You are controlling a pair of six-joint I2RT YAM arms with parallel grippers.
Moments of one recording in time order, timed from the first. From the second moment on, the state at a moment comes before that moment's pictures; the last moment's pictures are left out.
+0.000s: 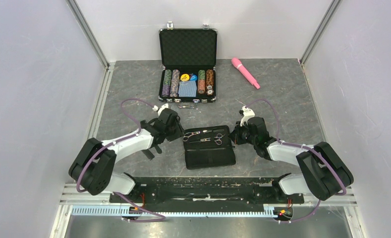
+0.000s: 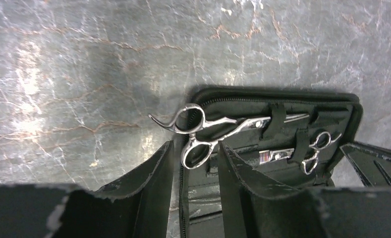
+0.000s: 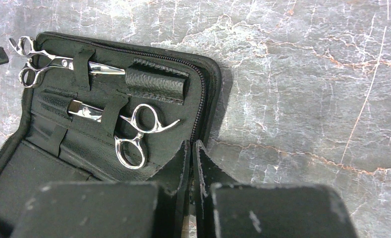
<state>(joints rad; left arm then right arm) -0.59 1.40 0.68 -0.14 -0.12 -0.88 0.46 1.36 0.36 0.39 -0.18 0.36</state>
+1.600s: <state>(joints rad) -0.68 1.51 0.74 -0.19 -0.17 -0.68 0.46 1.36 0.36 0.39 -0.19 0.36</state>
